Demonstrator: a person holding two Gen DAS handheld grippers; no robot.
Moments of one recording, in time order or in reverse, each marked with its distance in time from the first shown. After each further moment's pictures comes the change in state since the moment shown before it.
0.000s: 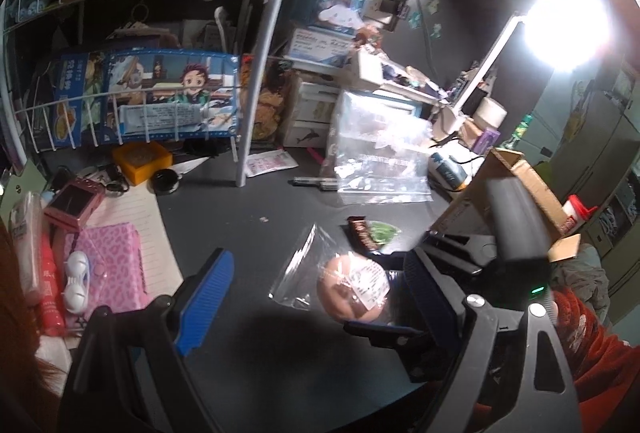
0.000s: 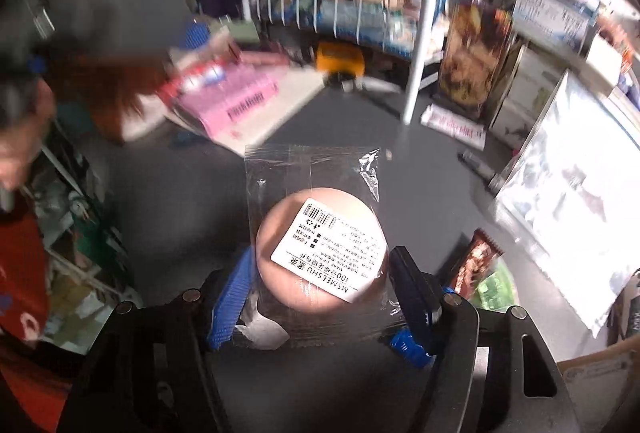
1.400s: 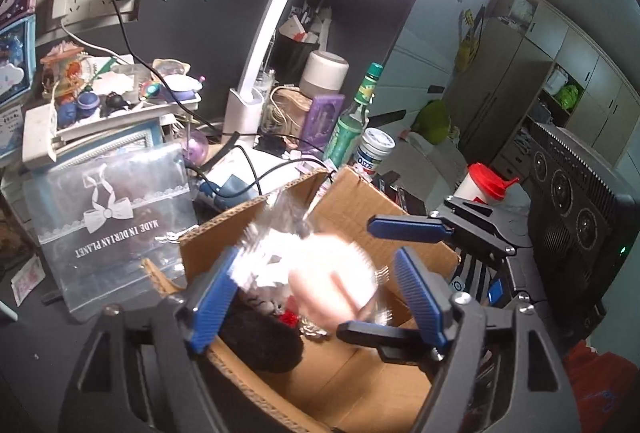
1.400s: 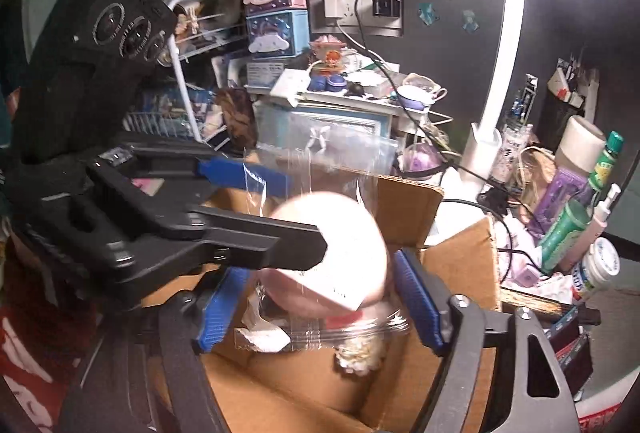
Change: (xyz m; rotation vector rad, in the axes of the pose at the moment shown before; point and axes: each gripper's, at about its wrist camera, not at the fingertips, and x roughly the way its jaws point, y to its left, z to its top) left arm 0.137 -0.273 0.083 0.282 0.131 -0.358; right arm -0.226 -0.165 -0.100 0.321 -0.149 -0.319
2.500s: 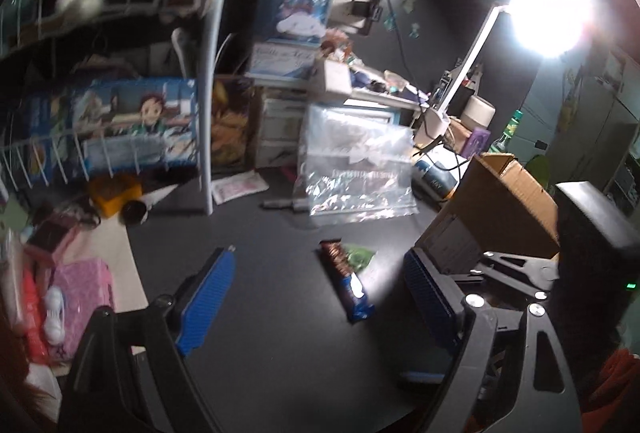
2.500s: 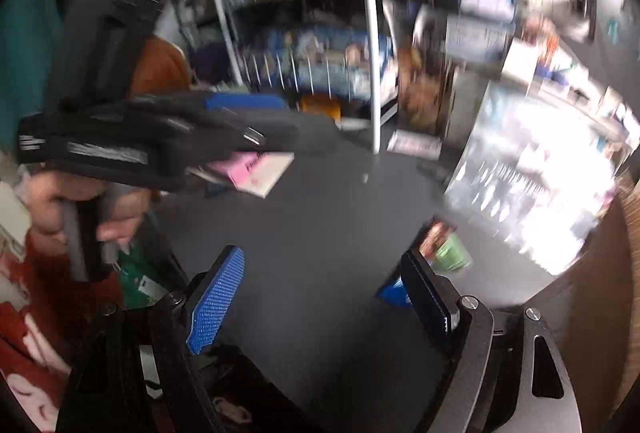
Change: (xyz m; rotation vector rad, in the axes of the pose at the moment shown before) left arm -0.170 0.161 -0.151 -0.223 -0.149 0.377; right arm 0.120 0.208 0.004 -0.108 0.156 0.312
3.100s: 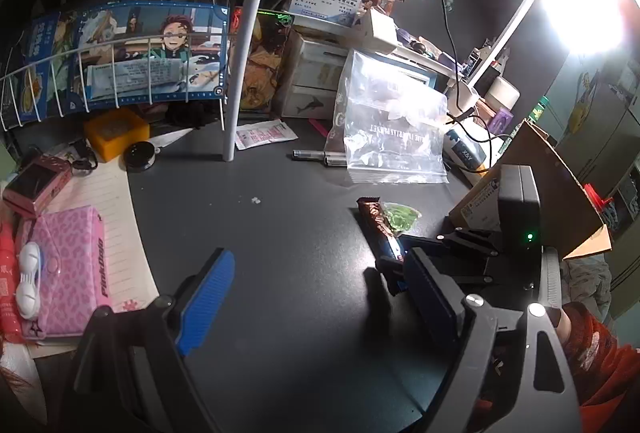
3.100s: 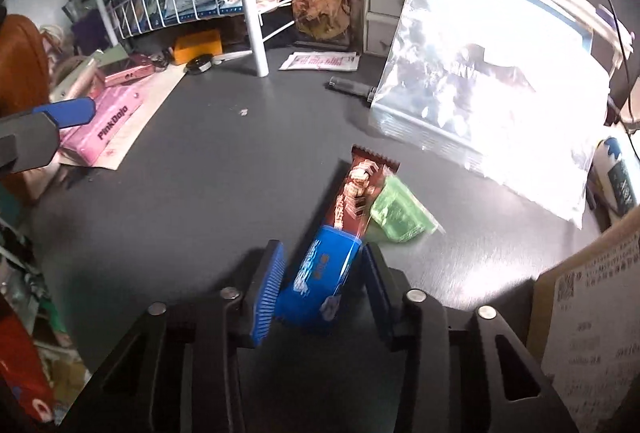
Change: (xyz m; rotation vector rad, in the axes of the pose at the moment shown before) left arm 0.033 0.037 -0.027 -0.064 0.095 0.003; right arm 0.089 -0.065 -0.014 0.108 0.100 -0.254
